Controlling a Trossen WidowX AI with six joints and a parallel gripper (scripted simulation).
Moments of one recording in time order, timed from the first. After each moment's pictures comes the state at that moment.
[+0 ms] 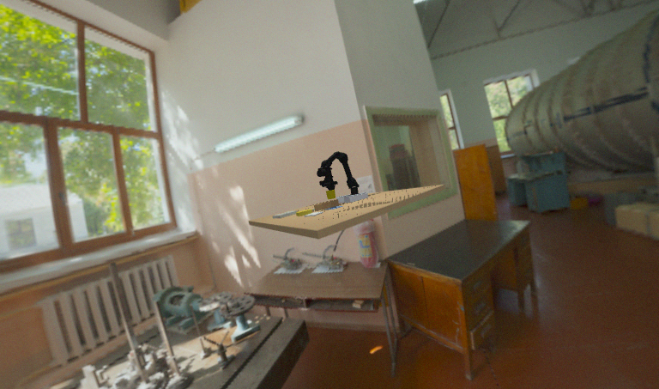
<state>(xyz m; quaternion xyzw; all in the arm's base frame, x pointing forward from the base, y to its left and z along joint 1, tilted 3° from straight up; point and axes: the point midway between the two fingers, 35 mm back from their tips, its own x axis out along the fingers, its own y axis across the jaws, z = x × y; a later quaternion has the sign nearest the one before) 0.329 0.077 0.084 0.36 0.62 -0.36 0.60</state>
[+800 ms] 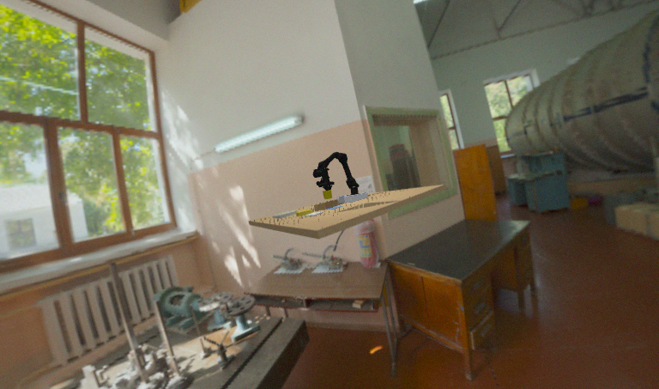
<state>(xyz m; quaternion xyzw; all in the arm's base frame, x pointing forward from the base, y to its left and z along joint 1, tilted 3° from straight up) 0.327 0.026 0.086 0.36 0.61 -0.36 0.60</state>
